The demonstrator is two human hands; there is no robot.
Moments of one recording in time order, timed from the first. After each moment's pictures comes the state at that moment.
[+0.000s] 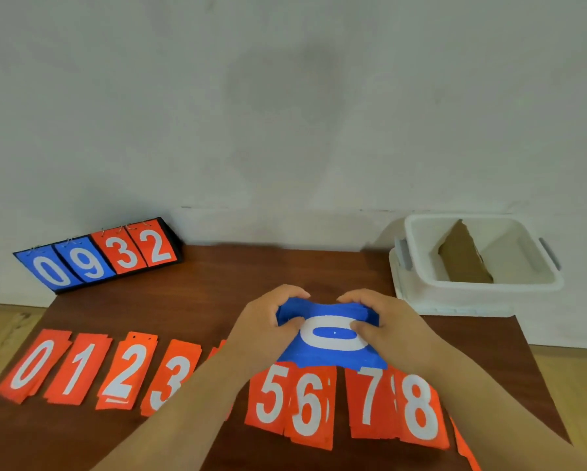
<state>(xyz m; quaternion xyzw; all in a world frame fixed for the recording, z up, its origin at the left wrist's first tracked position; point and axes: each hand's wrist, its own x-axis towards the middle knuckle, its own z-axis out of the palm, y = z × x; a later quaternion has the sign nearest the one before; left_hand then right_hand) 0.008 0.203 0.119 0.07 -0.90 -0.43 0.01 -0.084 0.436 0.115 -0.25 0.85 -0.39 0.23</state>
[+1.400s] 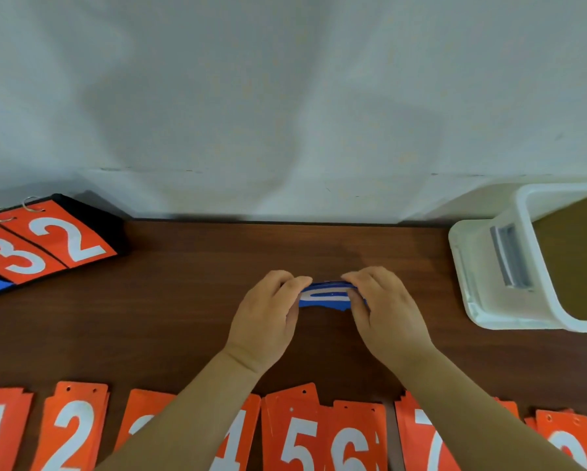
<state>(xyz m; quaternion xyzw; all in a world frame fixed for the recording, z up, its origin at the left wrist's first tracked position) -0.121 0.096 -0.057 -0.02 -0.95 -0.30 0.10 -0.188 0.307 -0.042 -0.21 0.94 -0.25 0.09</state>
